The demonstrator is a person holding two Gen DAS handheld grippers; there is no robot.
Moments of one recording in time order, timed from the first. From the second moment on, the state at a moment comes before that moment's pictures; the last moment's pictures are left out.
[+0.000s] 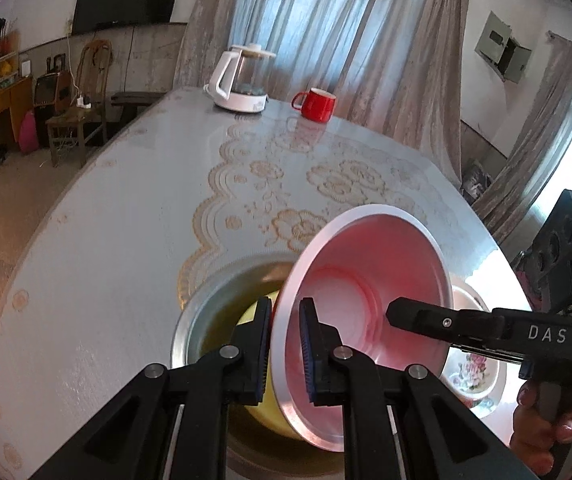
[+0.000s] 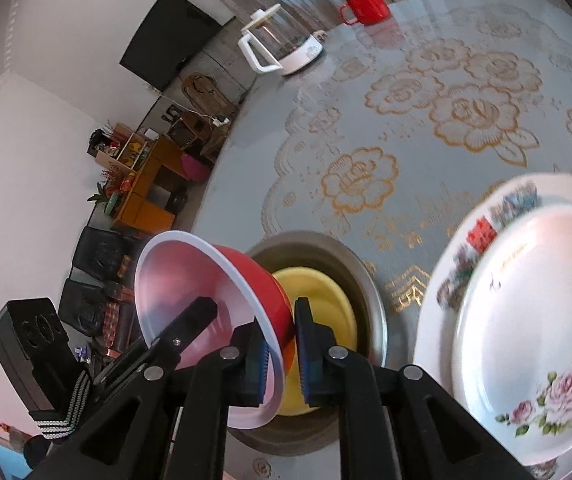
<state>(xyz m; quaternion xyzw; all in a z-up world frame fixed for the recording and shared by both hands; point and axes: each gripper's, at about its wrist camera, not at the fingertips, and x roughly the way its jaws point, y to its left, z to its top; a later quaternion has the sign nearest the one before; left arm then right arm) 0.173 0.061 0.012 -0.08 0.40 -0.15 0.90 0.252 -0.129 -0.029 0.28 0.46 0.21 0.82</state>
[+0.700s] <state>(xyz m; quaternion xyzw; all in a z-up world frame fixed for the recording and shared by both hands) 0.161 0.042 -0.003 -0.01 0.39 -0.11 0.91 0.244 -0.131 -0.046 0.29 0.47 0.20 0.81</state>
